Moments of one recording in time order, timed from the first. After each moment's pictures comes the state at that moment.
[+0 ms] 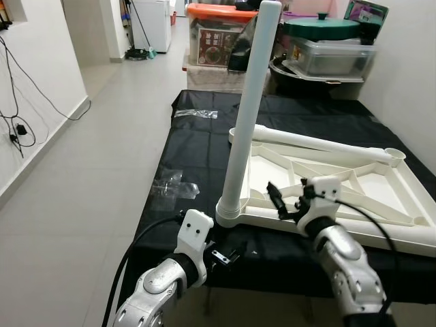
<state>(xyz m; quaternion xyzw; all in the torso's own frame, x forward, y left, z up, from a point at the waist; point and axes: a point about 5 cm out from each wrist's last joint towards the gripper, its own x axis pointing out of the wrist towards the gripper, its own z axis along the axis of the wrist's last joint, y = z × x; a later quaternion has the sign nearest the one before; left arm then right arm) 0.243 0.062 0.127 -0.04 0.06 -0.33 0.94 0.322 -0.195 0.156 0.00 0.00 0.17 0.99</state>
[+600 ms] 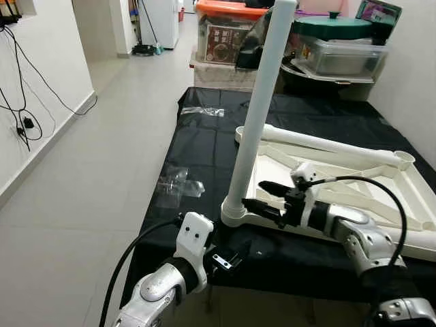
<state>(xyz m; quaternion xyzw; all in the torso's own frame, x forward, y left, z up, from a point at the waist) 0.232 0.060 0.137 -0.05 0.04 -0.34 0.94 0.334 -0.174 0.157 0.02 0.09 0.46 0.88</state>
